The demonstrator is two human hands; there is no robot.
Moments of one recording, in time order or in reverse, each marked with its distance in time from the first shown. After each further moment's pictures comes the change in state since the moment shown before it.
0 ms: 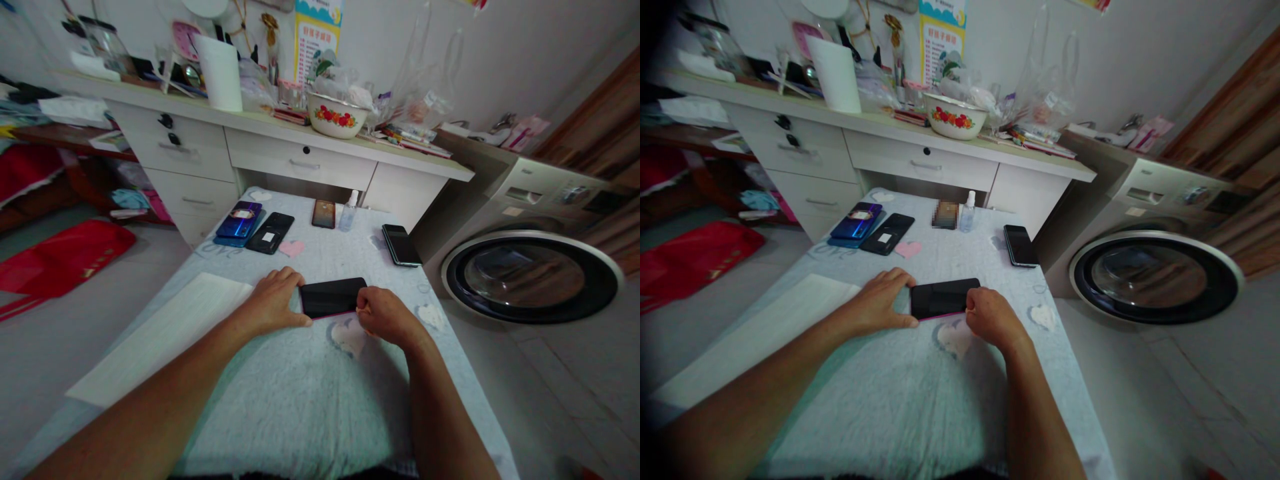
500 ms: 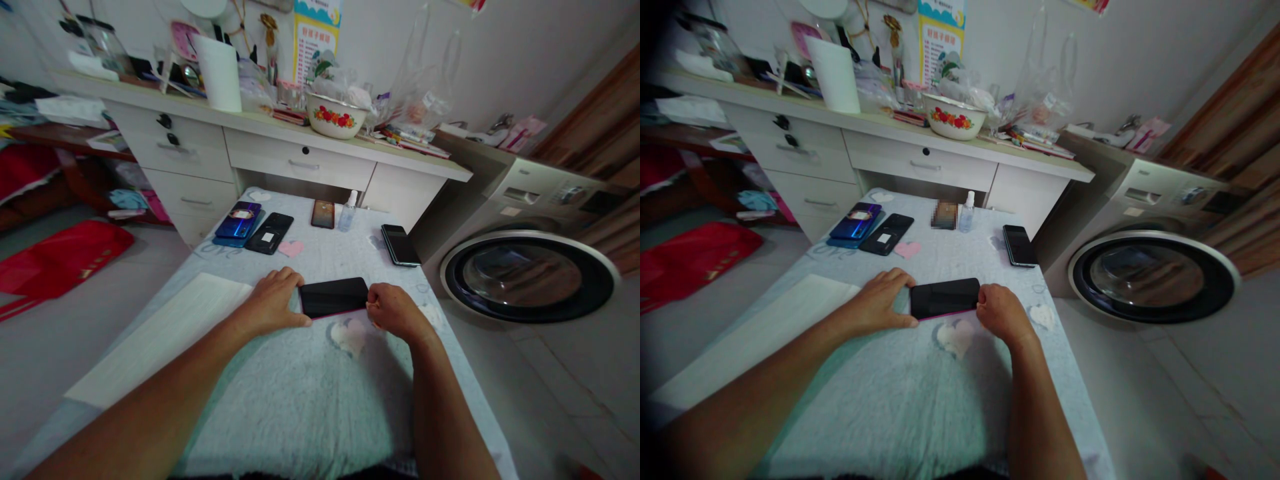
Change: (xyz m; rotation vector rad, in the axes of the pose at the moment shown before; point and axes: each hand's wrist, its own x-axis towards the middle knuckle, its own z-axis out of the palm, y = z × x) left_hand 0.000 0.002 -0.002 0.002 -0.005 -0.011; right_hand 0.000 0.014 -0.003 -0.026 0.039 0.146
